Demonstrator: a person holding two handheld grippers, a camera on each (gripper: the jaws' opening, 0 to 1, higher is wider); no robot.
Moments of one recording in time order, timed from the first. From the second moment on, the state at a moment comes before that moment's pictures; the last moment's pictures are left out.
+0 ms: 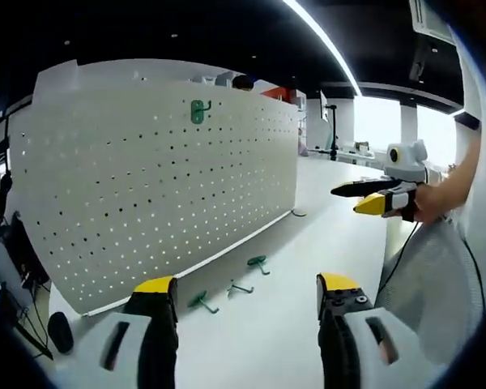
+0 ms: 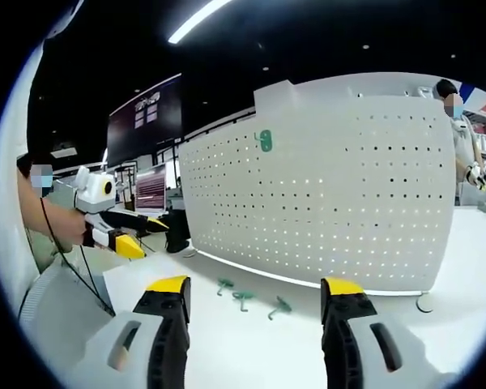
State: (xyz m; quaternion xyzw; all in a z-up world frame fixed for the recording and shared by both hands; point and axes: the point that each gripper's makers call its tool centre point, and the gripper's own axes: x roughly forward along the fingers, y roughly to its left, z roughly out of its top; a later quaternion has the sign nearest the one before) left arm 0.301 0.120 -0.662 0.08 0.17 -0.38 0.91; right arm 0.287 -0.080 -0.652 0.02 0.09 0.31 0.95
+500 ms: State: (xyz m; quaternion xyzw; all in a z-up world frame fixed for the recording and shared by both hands) left arm 0.312 0.121 -0.688 0.15 0.22 -0.43 0.86; right arm 0.288 -0.083 -0.653 0.02 0.09 0.31 0.95
